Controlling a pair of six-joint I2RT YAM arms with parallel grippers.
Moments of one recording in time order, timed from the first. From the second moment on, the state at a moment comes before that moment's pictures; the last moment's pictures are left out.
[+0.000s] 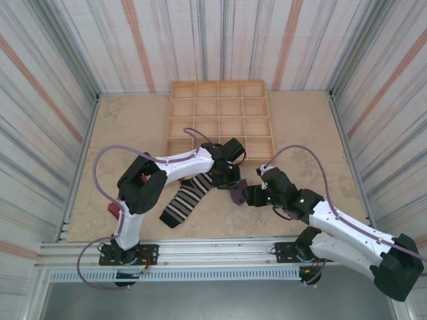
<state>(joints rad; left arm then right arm) -0.90 2.02 1.49 -0.76 0.27 -0.93 0.81 0.86 0.50 -0.44 0.08 0.54</state>
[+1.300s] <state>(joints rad) -0.88 2.02 1.41 -0.64 0.39 -0.96 1.04 1.10 0.29 0.03 0.38 0.67</state>
